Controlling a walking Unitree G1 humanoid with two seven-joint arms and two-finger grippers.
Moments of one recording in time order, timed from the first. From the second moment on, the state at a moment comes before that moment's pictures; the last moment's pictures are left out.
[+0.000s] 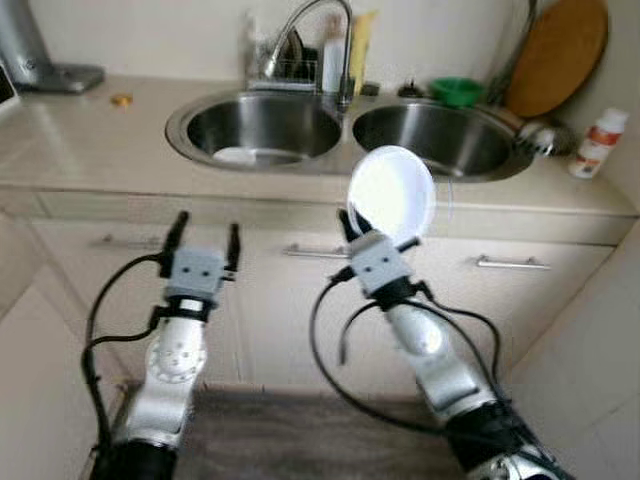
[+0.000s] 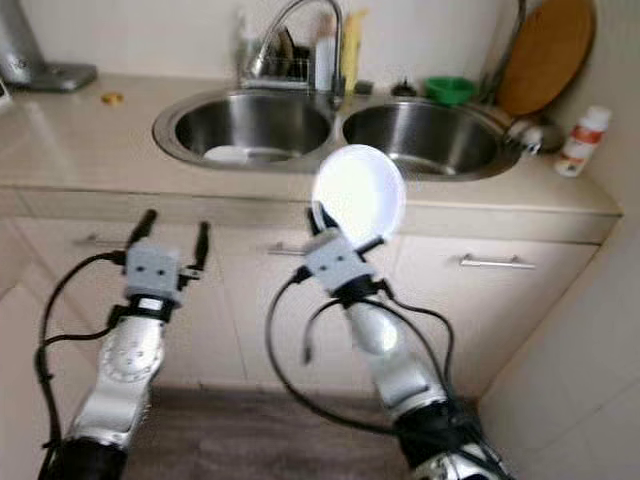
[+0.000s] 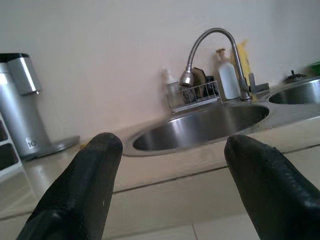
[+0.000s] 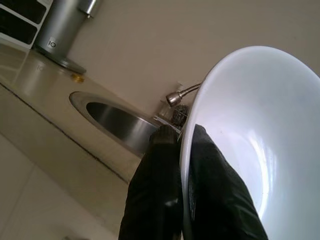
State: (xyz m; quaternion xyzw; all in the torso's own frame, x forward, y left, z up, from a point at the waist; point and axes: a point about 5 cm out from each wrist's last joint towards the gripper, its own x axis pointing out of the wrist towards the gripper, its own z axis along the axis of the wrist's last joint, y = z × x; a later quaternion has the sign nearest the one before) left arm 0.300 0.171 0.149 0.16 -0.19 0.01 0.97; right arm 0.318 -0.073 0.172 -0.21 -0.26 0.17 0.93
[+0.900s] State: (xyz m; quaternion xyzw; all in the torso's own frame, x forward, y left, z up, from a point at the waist) left arm 0.301 0.167 0.155 0.16 -0.20 0.01 0.97; right arm 0.328 -0.083 0.178 -0.19 -0.26 0.13 0.94
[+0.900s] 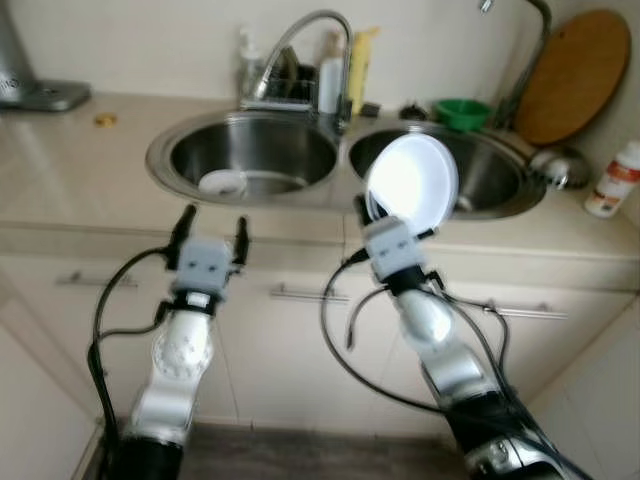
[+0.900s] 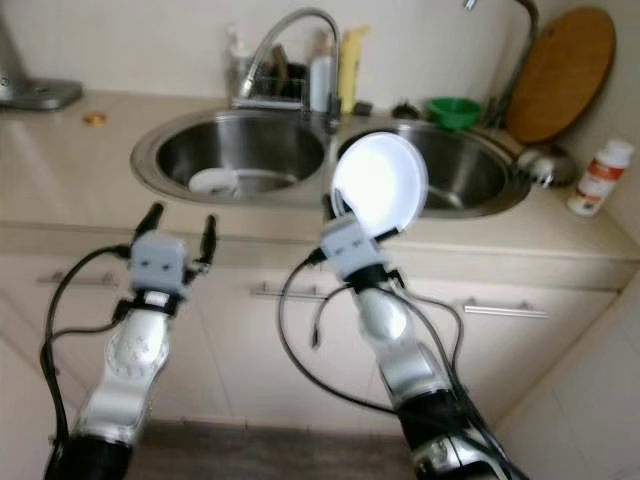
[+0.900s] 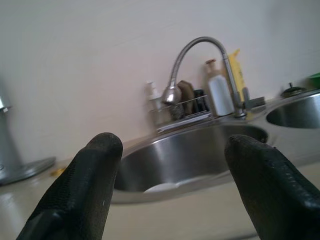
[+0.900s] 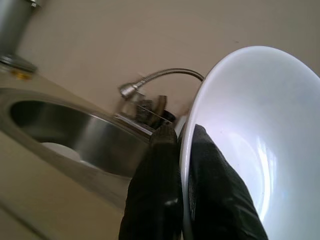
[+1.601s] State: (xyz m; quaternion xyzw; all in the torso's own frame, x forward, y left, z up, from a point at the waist) left arm 0.304 0.145 0.158 0.14 -0.21 -0.02 0.97; right arm 0.336 -0.109 0.178 -0.19 -0.25 0.08 0.95
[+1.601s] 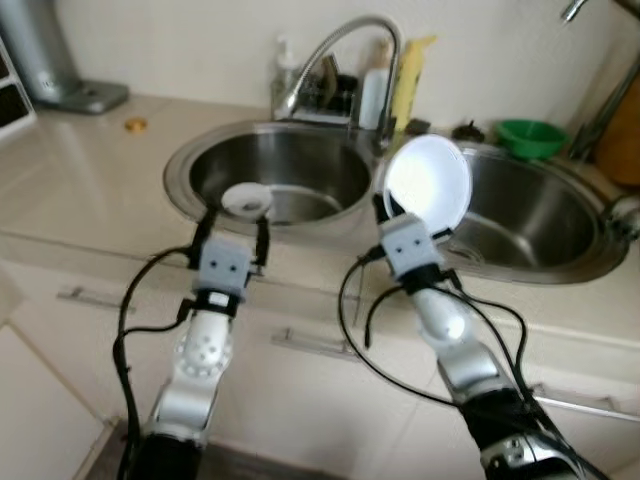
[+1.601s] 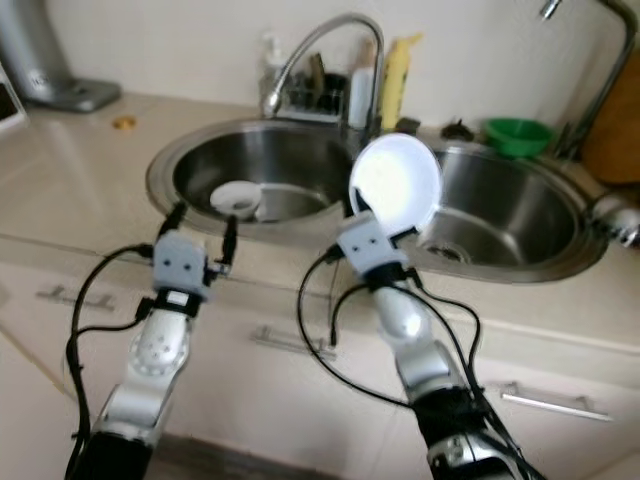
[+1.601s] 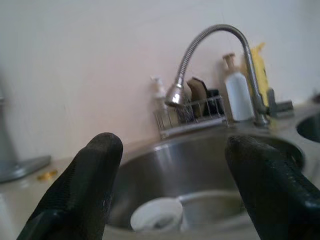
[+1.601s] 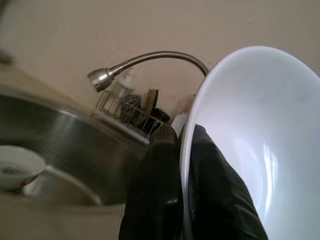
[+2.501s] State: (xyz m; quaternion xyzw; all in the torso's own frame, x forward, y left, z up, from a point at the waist) left arm 0.303 0.144 0.159 0.14 -0.22 -0.03 0.97; right arm 0.390 -0.155 0.143 0.00 0.08 -0.03 1.00
